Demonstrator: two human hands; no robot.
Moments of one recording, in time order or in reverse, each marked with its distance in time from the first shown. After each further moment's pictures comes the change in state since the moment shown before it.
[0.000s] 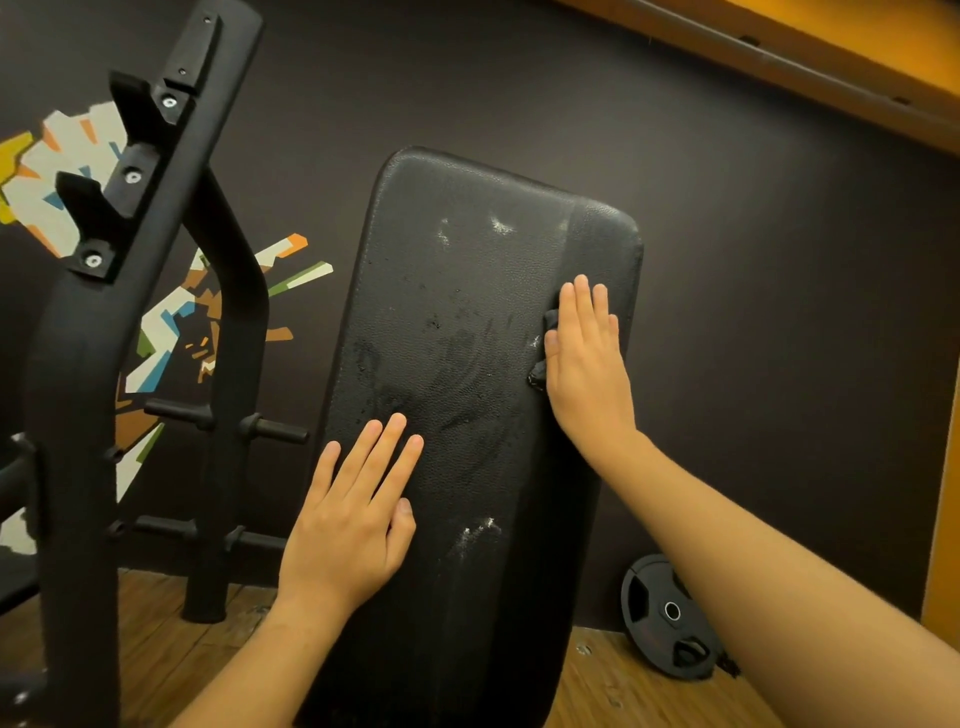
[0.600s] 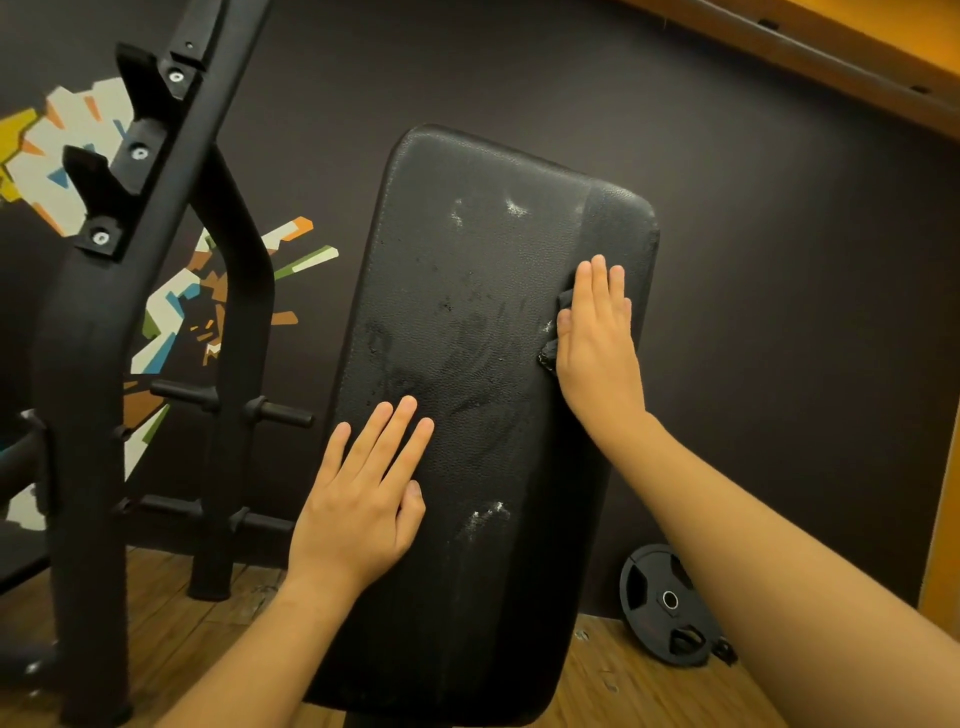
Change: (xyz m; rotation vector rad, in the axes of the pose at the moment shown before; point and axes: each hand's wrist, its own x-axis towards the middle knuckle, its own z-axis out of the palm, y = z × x) left_hand 0.000 0.000 0.000 0.000 0.019 0.003; right_hand 0.005 -0.004 -0.001 0.045 0.007 0.047
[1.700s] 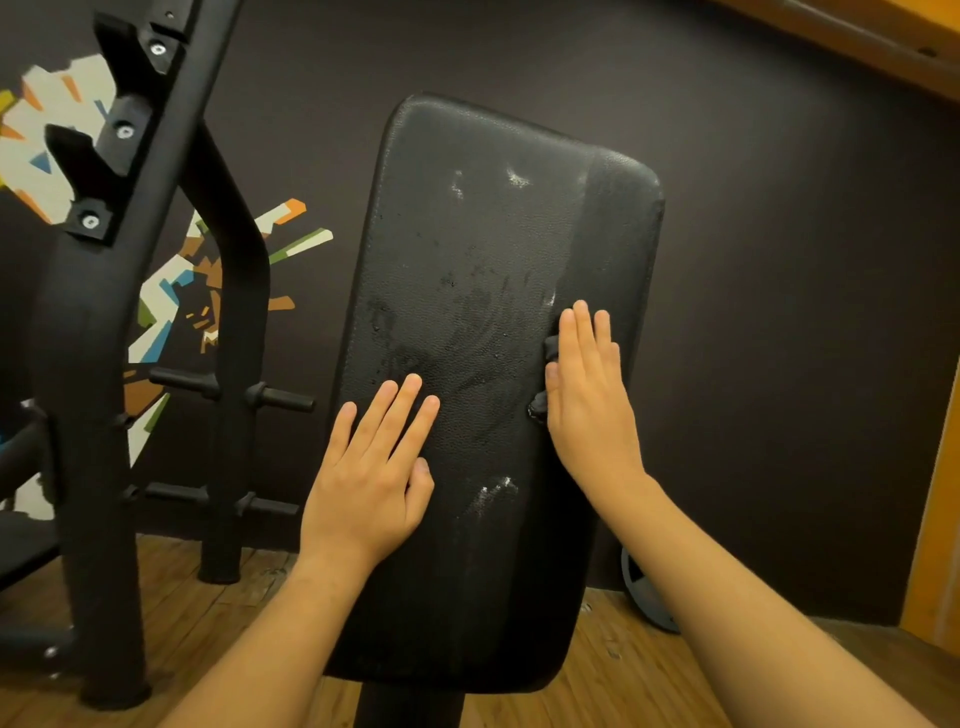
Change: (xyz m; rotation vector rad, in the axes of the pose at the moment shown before) left_hand -0.001 0.000 -0.001 -0.008 0.000 -0.009; right_hand -0.078 -0.008 0.014 -0.014 -0.059 -0.027
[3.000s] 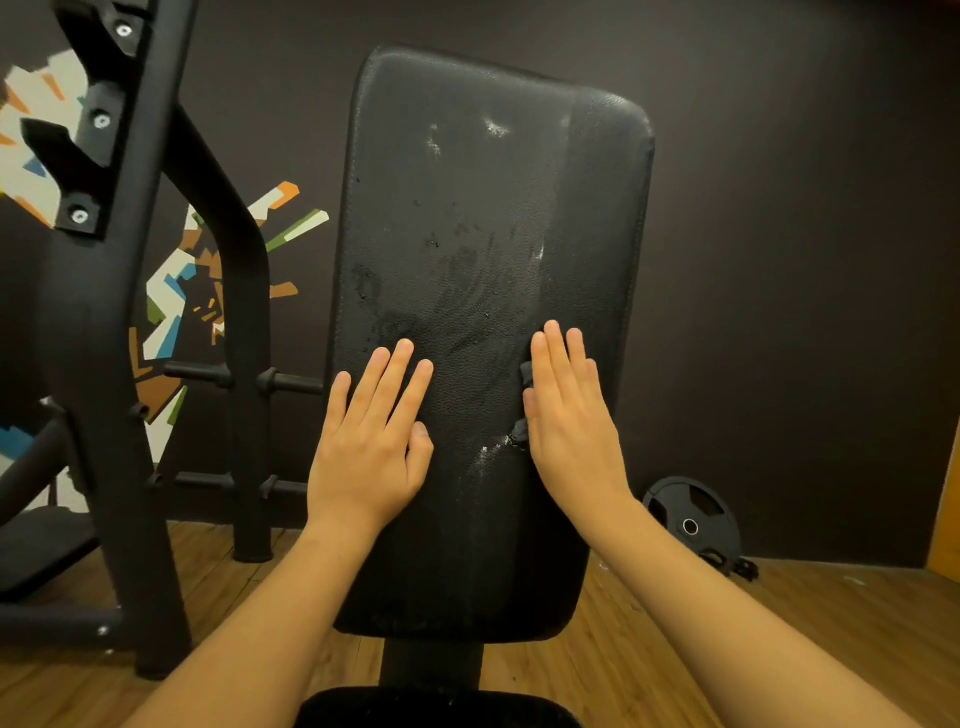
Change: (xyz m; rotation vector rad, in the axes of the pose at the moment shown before) left_hand 0.001 0.003 -0.001 0.020 -0.013 -0.010; right_hand -0.066 -0.006 0.029 -0.055 0.052 -0.096
